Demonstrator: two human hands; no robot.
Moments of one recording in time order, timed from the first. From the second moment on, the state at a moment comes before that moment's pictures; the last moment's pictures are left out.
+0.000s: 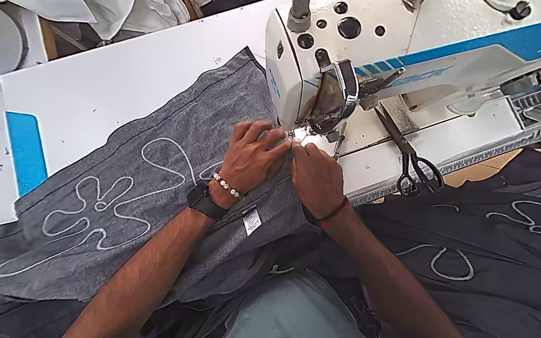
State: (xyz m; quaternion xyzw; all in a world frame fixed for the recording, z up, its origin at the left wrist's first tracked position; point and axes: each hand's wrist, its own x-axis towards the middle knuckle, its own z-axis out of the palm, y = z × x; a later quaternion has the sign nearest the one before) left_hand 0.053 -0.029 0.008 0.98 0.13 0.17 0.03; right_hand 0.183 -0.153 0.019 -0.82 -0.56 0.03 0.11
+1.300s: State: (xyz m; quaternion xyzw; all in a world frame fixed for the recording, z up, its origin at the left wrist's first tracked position) left_hand 0.037 -0.053 -0.001 0.98 0.12 0.14 0.12; right_hand 0.173 -0.300 -0.009 -0.75 -0.60 0.00 0.27
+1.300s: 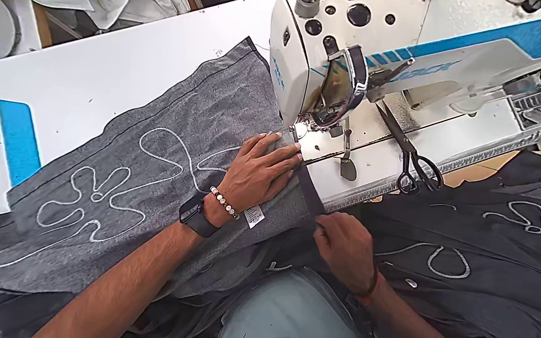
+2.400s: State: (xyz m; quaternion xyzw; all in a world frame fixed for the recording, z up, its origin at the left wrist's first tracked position) left_hand 0.043 -0.056 -0.002 0.98 0.12 0.15 0.10; right_hand 0.195 -0.225 0.009 -0.79 -0.58 0.01 0.18
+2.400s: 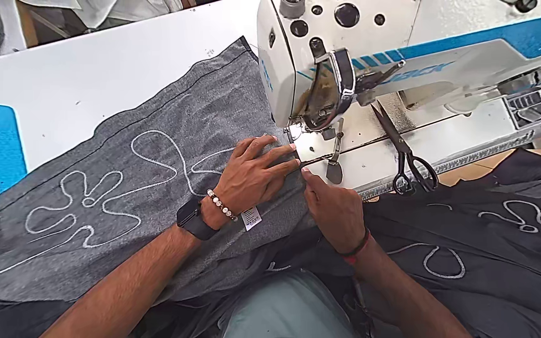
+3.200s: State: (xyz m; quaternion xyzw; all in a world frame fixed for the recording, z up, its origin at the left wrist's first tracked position) left_hand 0.045 -0.062 0.001 0.93 0.25 0.17 0.20; right_hand 0.193 -0.160 0.001 -0.83 -0.49 -0.03 0.25
